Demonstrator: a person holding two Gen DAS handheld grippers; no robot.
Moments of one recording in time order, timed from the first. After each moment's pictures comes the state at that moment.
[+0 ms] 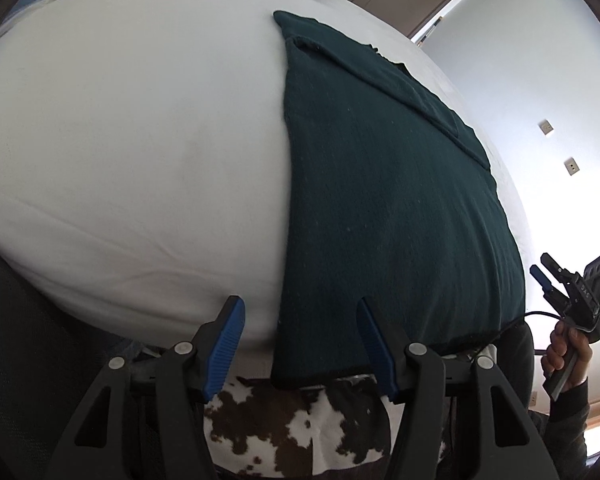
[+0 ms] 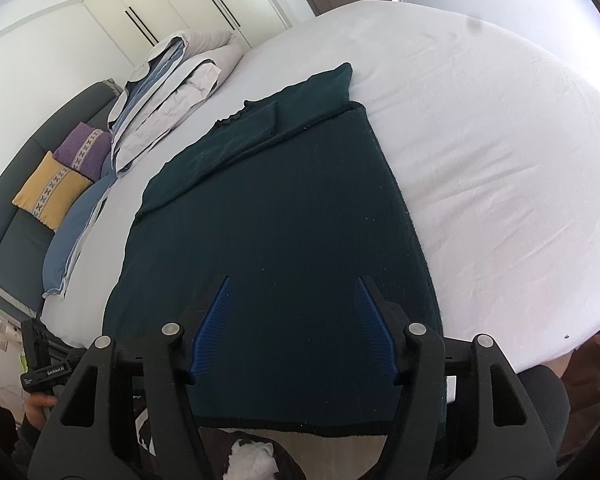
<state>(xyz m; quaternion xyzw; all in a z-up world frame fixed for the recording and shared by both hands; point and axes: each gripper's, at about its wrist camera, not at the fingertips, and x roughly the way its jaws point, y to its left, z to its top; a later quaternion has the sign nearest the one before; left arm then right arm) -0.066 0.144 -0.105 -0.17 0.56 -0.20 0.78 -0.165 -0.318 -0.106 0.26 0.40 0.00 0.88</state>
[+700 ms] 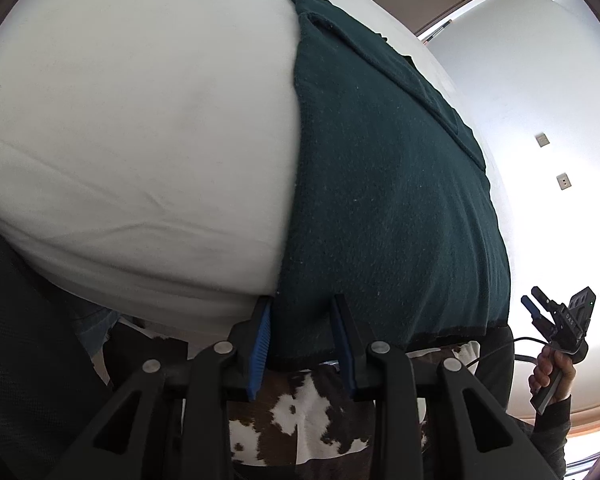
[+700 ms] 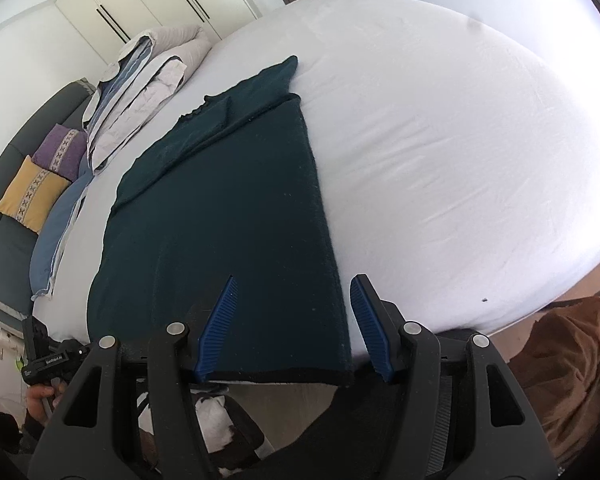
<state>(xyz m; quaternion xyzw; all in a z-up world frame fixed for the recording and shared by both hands) -0.072 0.148 -0.123 -0.21 0.58 -0.21 0.76 -0.209 -0.377 -0.104 0.27 0.45 -0.04 0.85</state>
